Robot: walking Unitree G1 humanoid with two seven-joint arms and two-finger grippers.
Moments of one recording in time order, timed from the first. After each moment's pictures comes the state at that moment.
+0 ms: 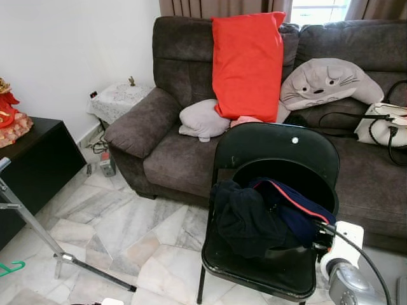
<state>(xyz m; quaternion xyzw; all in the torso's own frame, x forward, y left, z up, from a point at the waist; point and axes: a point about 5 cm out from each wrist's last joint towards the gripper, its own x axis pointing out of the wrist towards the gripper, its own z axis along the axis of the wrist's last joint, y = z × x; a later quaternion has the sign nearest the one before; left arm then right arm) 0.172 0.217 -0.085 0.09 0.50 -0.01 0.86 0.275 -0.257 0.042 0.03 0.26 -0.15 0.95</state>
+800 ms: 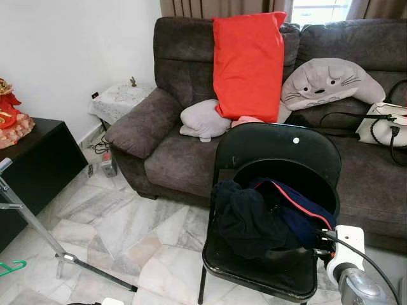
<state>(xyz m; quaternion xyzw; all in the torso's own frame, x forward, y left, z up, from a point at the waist) 0.173 0.219 -0.084 0.10 0.50 -0.02 0.86 0.271 -0.267 0.035 0.00 0.26 -0.08 0.96</state>
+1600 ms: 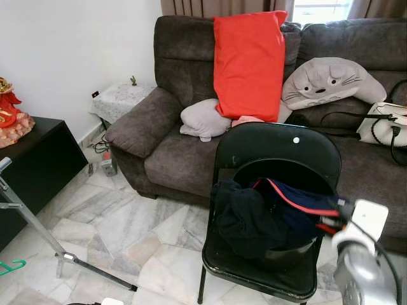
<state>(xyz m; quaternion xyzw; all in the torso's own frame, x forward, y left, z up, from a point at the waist) 0.173 0.219 -0.084 0.10 0.50 -0.02 0.86 0.296 -0.242 0.128 0.01 0.08 -0.21 0.98</state>
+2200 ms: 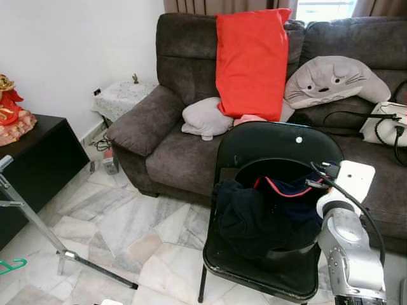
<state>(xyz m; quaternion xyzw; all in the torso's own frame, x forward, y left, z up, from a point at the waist) 0.170 0.220 -0.085 0.10 0.50 -0.01 0.86 0.320 -0.210 0.162 -0.02 0.04 -0.17 0.98</state>
